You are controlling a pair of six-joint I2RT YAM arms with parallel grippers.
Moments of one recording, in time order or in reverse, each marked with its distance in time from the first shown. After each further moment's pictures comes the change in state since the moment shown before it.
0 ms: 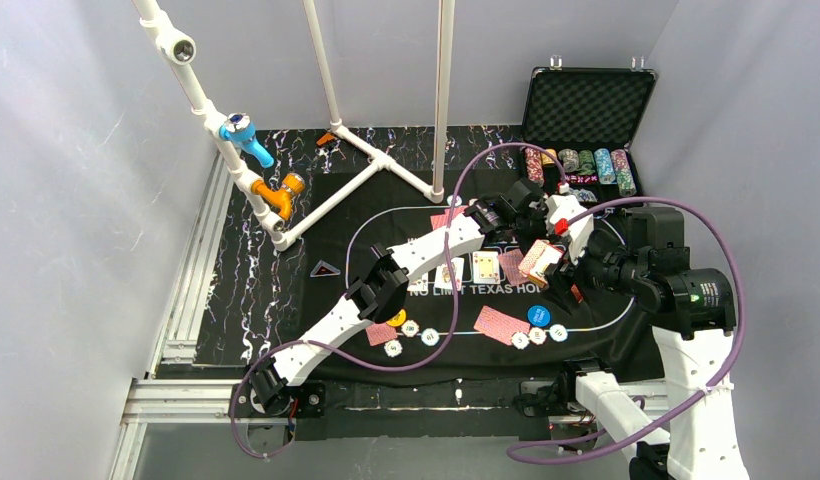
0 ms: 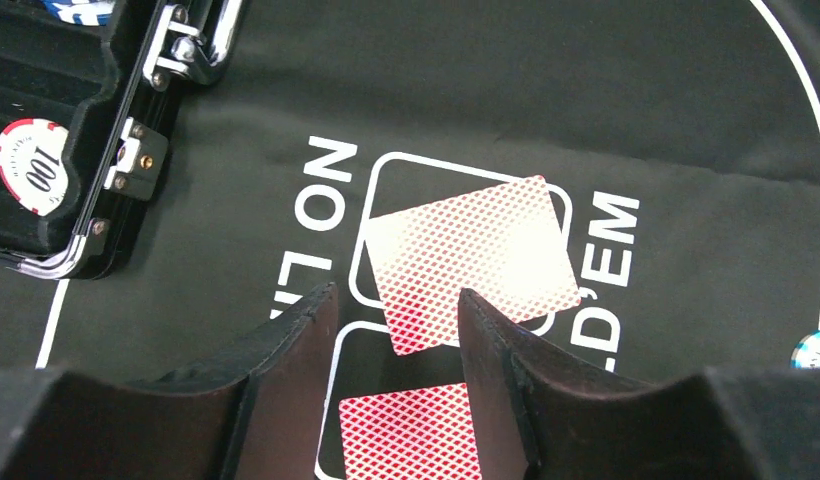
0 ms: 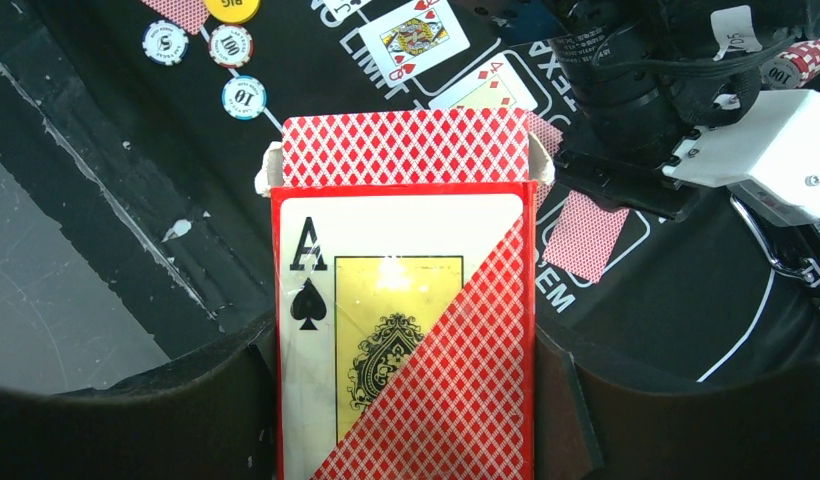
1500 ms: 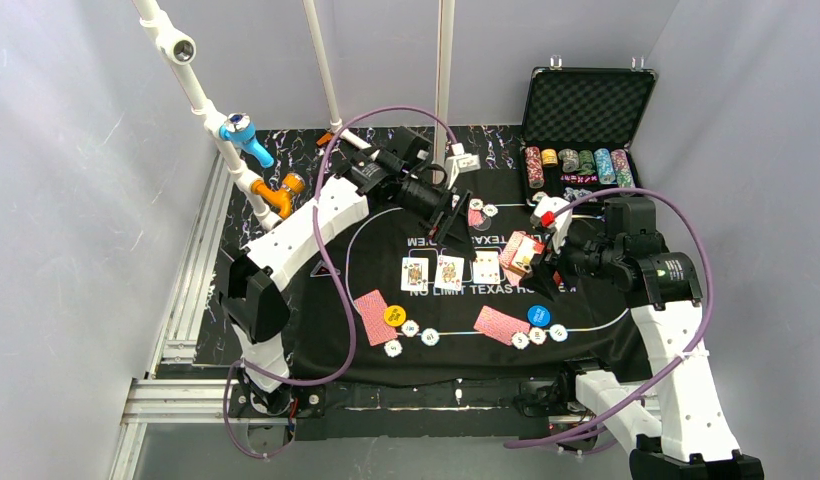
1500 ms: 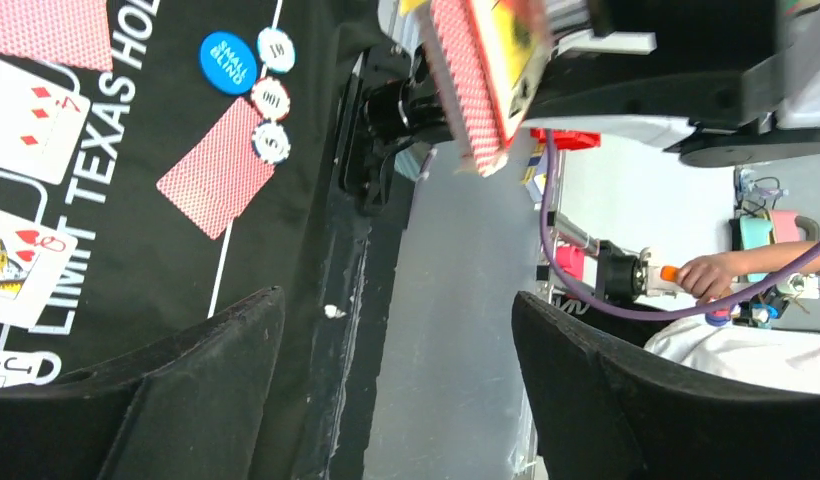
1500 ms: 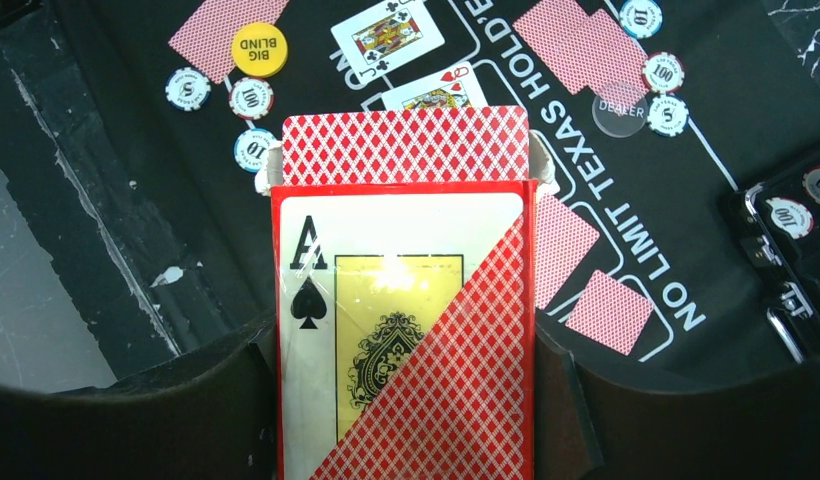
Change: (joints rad) left arm 0.267 -0.938 -0.839 -0.357 0.650 -0.357; right arm 0.000 0.036 -0.177 0.240 -0.151 -0.023
